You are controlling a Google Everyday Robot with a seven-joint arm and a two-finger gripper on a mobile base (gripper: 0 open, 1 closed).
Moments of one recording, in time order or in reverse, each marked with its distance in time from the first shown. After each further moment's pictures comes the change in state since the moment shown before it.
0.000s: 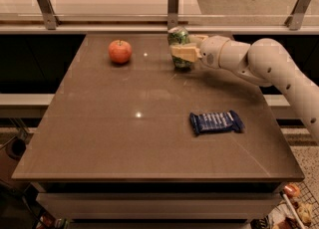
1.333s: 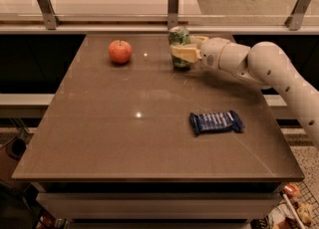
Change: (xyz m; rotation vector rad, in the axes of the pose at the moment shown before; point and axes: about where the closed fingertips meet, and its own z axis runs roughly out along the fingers) arm 0.004 -0.002 0.001 -0.002 -0.024 0.018
